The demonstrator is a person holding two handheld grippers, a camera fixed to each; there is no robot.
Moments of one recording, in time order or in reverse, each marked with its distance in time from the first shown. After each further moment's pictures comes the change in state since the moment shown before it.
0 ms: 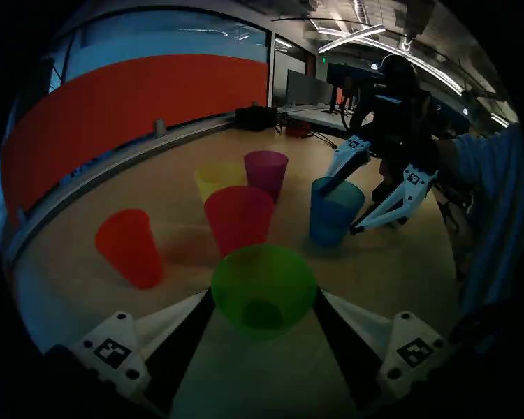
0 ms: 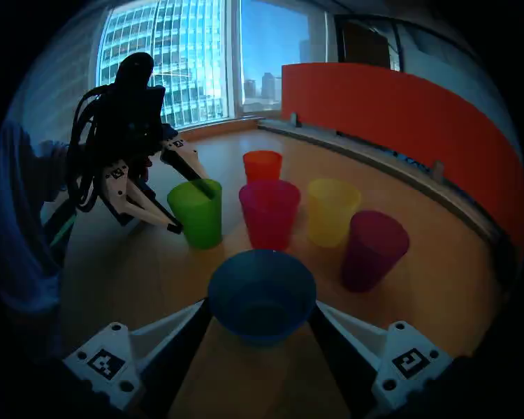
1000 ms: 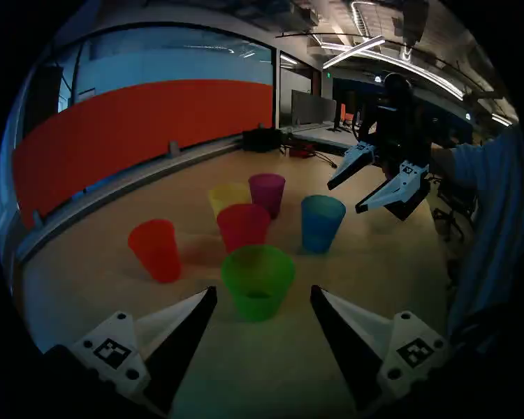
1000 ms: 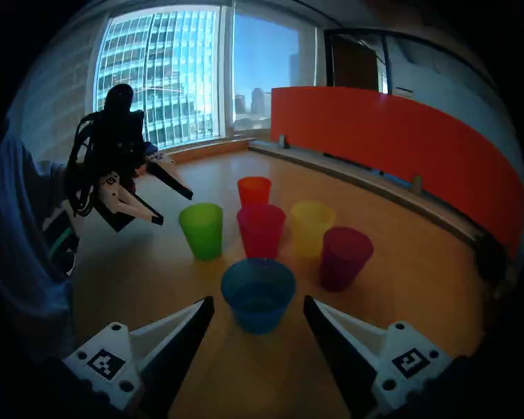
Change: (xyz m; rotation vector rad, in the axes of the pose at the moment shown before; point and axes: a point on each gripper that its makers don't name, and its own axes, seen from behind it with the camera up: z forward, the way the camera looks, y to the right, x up) left arm 0.005 0.007 -0.058 0.051 0.083 0.001; right arm 0.014 0.002 -0.053 -0.051 0.075 0.011
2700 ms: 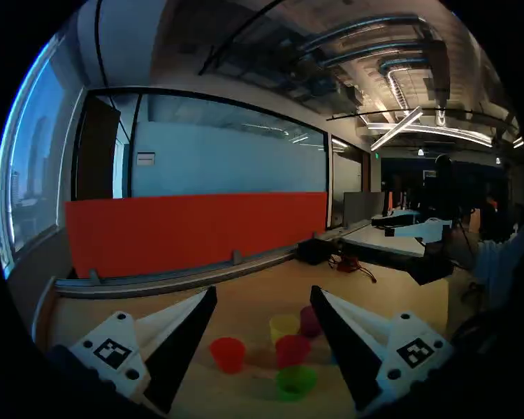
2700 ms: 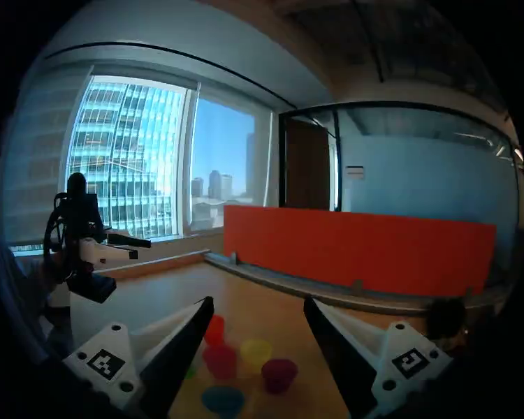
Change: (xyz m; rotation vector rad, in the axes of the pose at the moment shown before) left arm 0.193 -0.058 -0.130 0.265 0.433 -0.090; right arm 0.216 0.047 -0.116 -0.215 0.448 0.052
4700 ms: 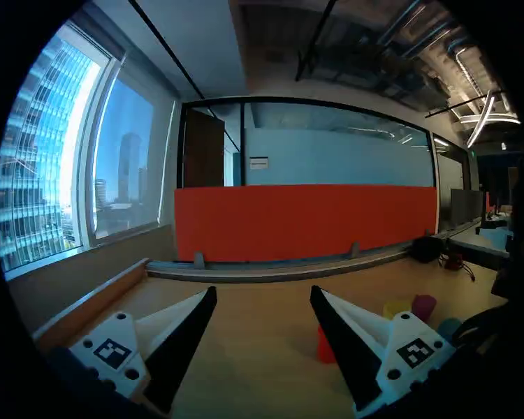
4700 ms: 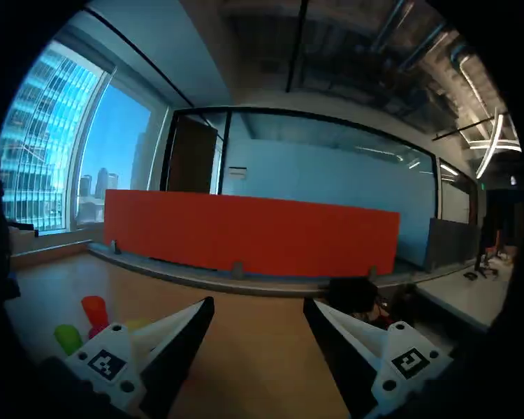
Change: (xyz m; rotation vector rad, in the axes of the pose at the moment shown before) left arm -0.064 -0.122 -0.037 0.610 0.045 -0.002; right arm -0.074 0.125 -0.026 -0.635 0.033 -0.035
